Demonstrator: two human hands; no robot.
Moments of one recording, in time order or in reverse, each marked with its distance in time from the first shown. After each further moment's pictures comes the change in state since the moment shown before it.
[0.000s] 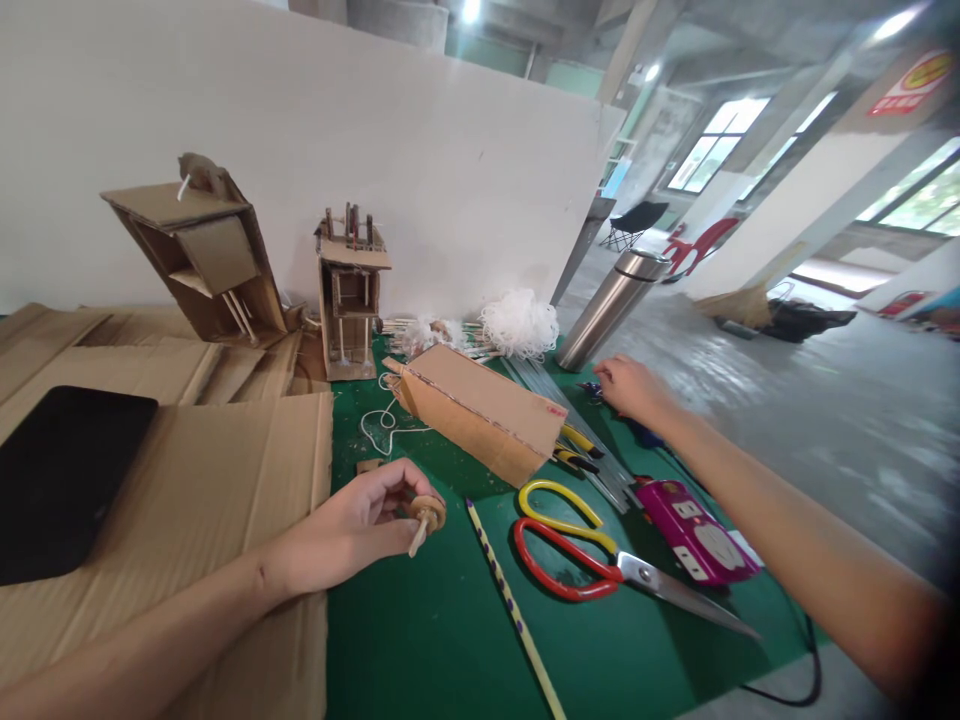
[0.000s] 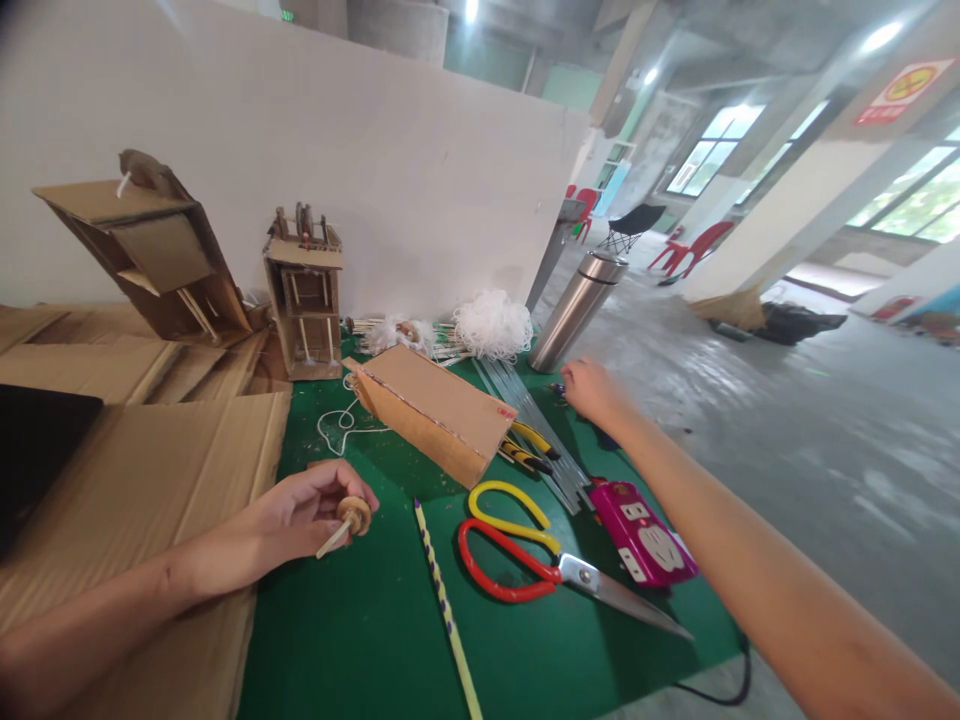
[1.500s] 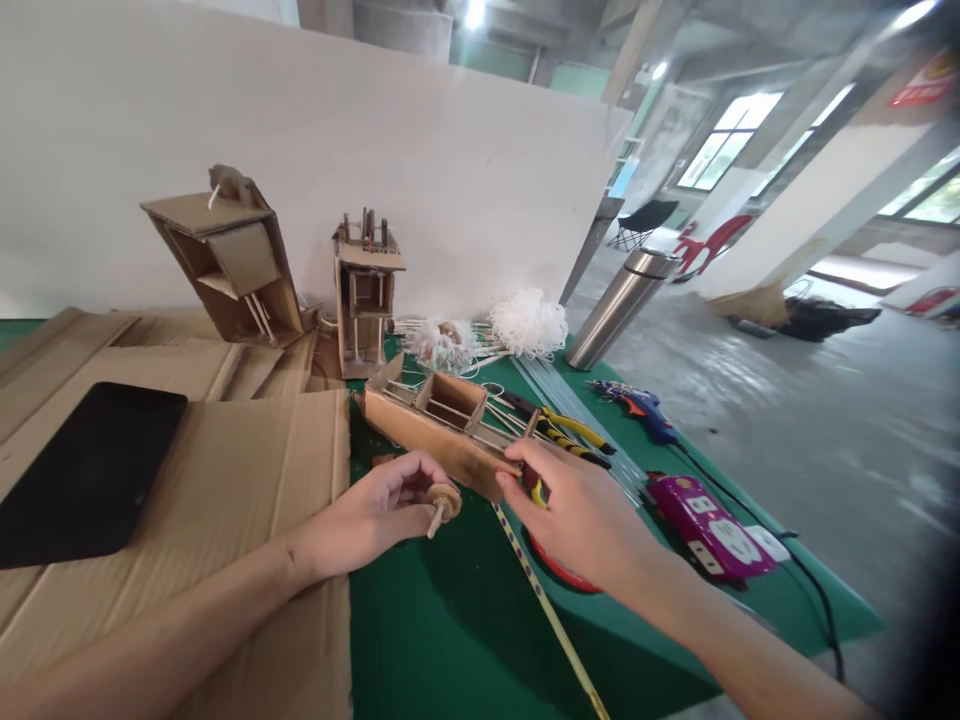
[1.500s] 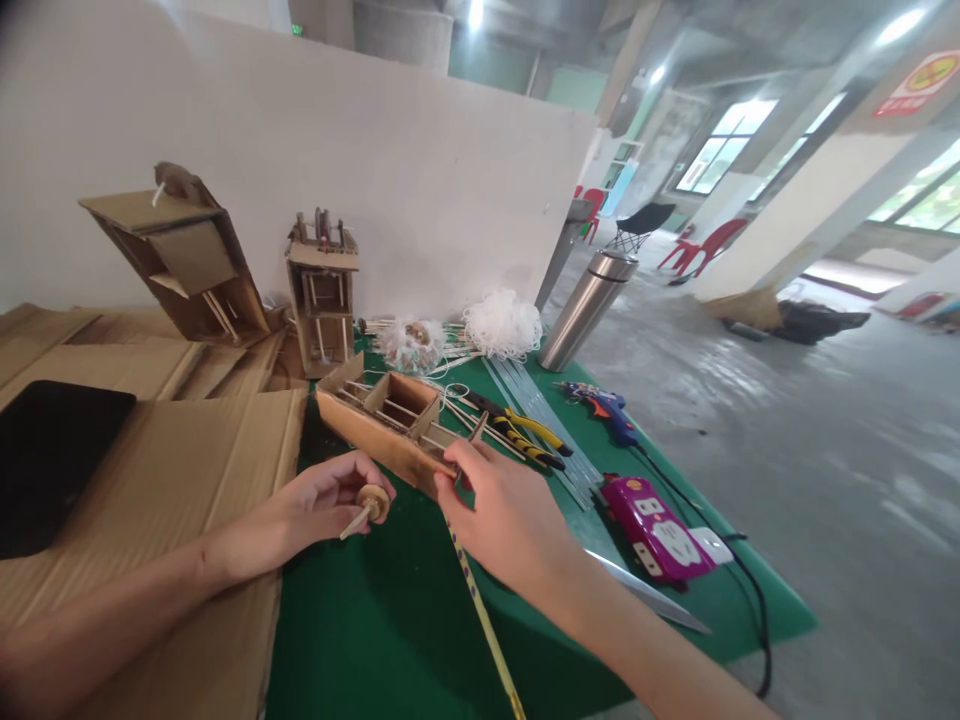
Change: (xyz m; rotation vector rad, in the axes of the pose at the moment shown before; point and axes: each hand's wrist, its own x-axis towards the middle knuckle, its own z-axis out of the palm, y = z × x) left_hand -0.003 0.006 0.005 0.019 0.029 0.017; right_hand -0.176 -0.177 -0.091 0.589 0.098 -0.357
